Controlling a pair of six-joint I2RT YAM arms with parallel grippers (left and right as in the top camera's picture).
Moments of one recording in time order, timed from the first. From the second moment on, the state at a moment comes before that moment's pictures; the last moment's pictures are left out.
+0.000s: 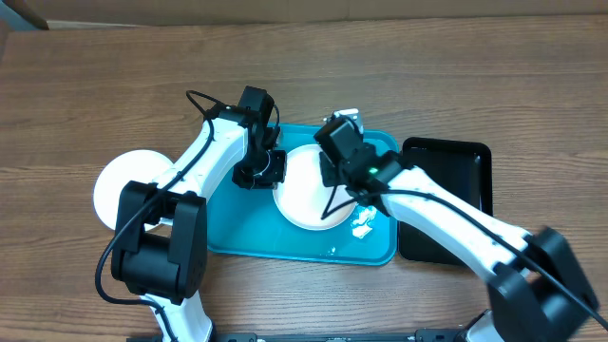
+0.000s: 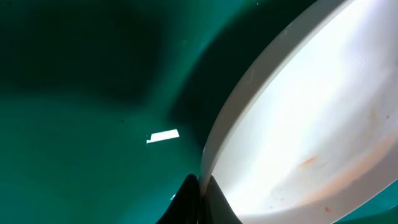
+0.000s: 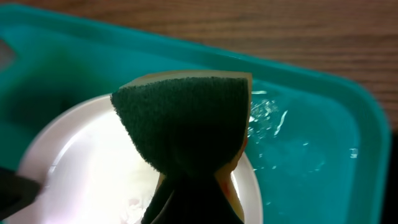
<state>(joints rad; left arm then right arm) -0.28 1.93 1.35 -0.98 0.22 -0.21 0.68 1.70 1.17 -0.49 0.22 0.48</state>
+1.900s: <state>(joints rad) -0.26 1.93 1.37 -1.00 0.19 -0.21 0.50 1.65 1.23 -0.72 0.00 0.46</state>
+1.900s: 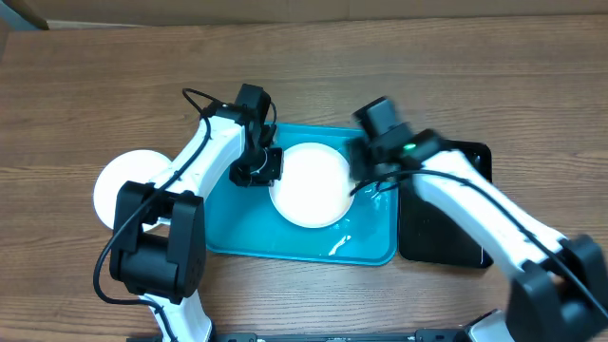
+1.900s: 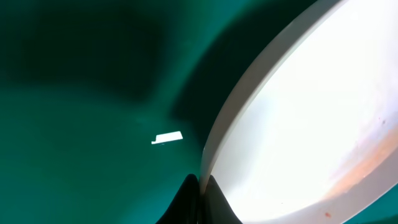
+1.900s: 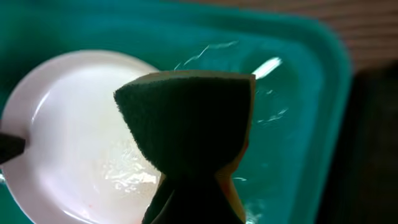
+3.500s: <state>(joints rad) -0.40 1.68 1.67 -1.23 -0.63 -0.23 0.14 1.59 0.81 -0.56 -0.07 0.51</state>
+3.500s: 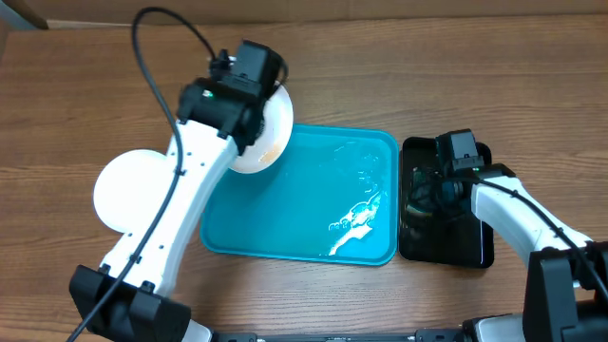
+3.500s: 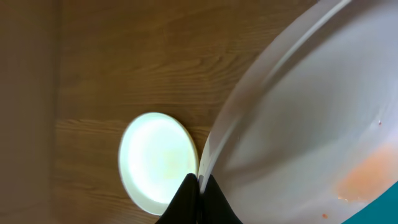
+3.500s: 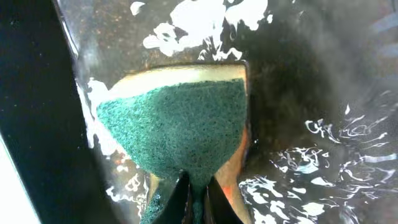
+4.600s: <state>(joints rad) -0.52 1.68 1.67 -1.27 -0.81 -0.23 0.11 1.56 0.78 -0.58 -0.10 0.57</state>
